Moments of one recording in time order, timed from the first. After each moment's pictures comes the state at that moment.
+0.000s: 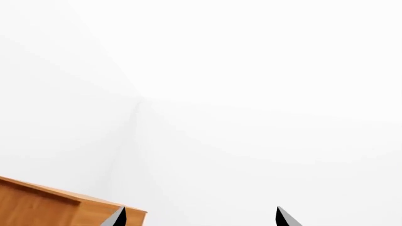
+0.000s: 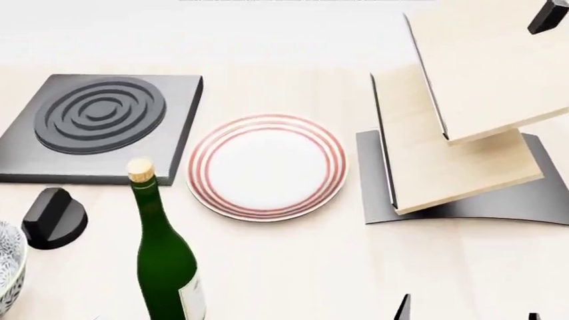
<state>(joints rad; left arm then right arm) 0.31 -0.29 -0.04 0.68 -0.19 0.47 -0.46 -0.32 0.28 -0.14 -0.58 0.06 -0.34 0.40</state>
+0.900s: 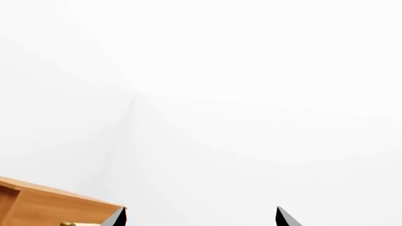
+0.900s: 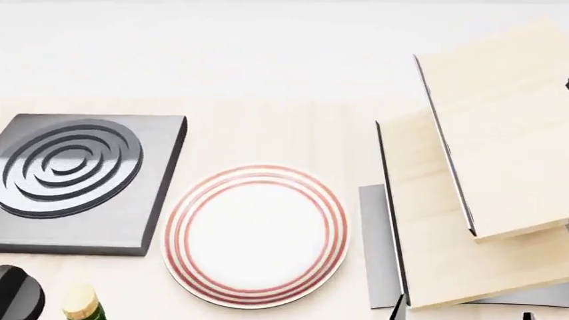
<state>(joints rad) 0.31 -0.31 -0.04 0.68 -0.19 0.48 -0.48 -0.31 0.29 -0.16 -0.57 0.06 -0.34 0.42</state>
